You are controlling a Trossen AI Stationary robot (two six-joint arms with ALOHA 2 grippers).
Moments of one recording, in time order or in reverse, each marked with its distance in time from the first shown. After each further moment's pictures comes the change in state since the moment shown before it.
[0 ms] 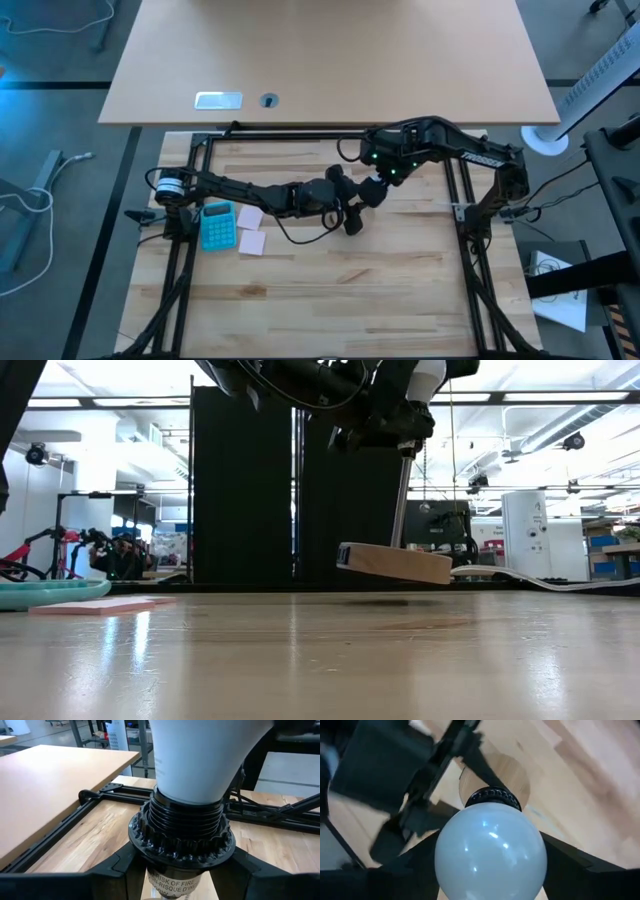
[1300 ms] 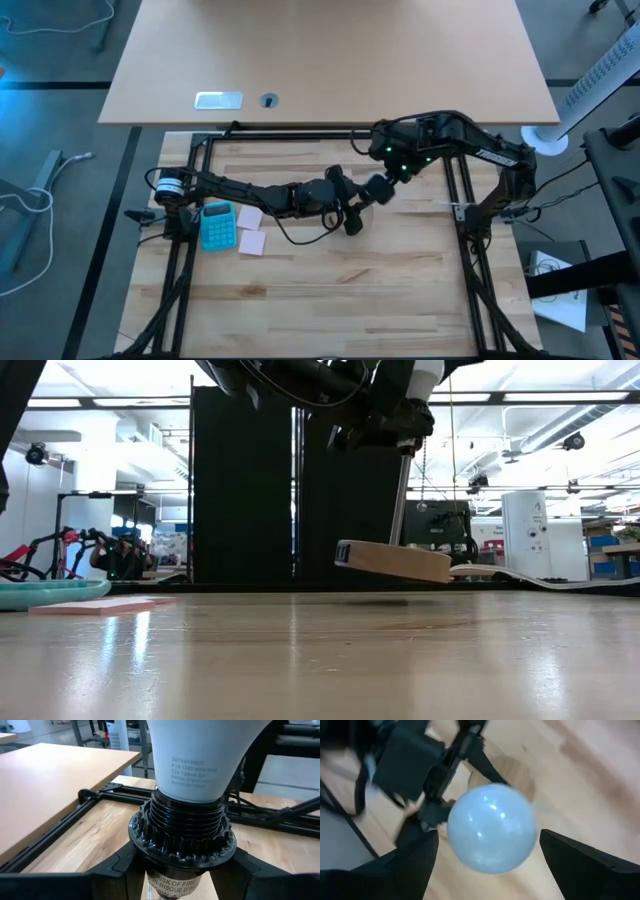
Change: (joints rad) left arm 0.010 0.000 0.000 0.005 -0.019 -0.016; right arm -0.012 -0.047 0.028 -0.006 -0.027 0.212
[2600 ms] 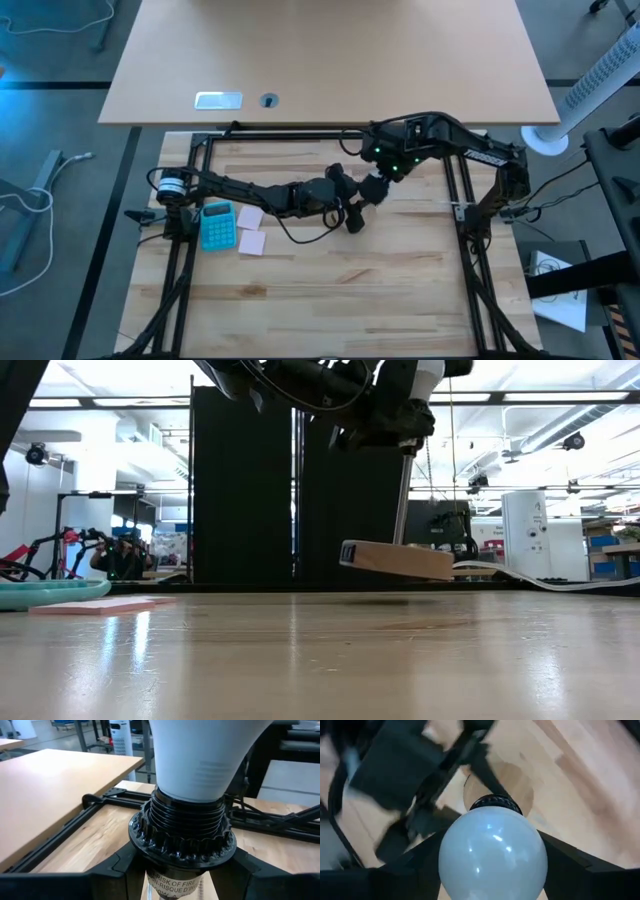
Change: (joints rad) left arm 0.002 0.011 0.000 0.045 0.006 0.013; right arm -0.011 0.039 -0.012 0.024 0.004 -0.326
